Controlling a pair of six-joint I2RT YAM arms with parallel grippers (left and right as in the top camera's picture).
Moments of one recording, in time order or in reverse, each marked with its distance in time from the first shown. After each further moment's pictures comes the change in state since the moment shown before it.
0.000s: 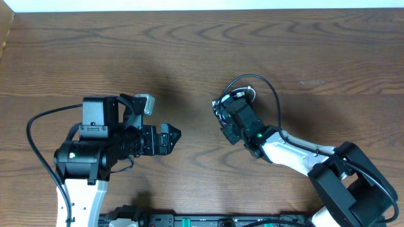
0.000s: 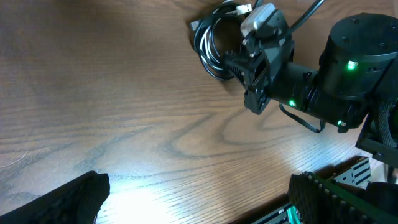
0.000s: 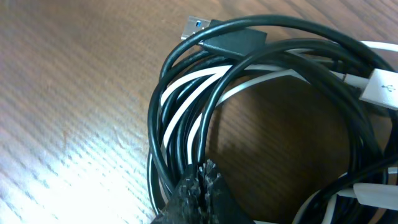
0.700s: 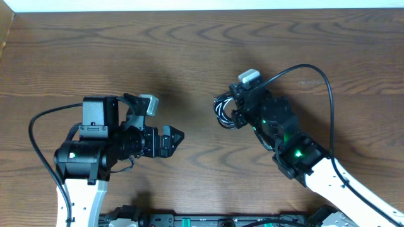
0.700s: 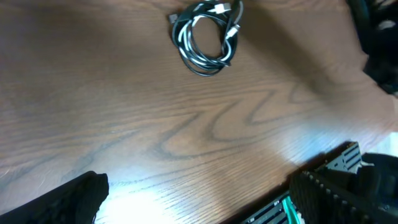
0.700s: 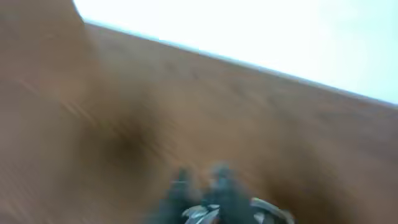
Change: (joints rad) left arm 0.000 0.000 0.000 0.000 0.066 0.067; right arm -0.002 -0.518 0.002 0.032 0.050 0.114
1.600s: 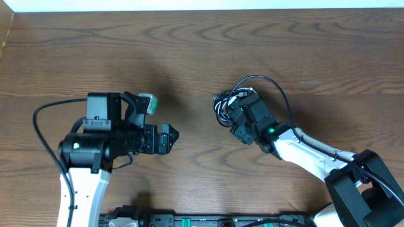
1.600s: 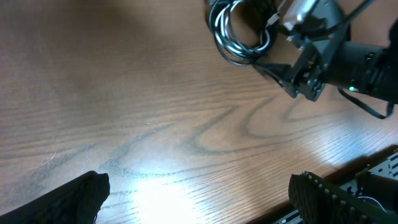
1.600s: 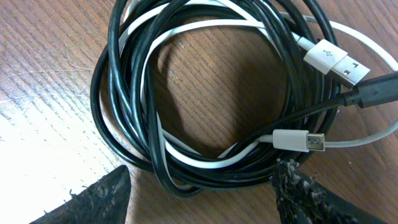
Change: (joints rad) left arm 0.000 0.053 -0.009 0.000 -0.126 0.033; right arm -0.086 0.433 0.000 -0.214 -0.061 -0.393
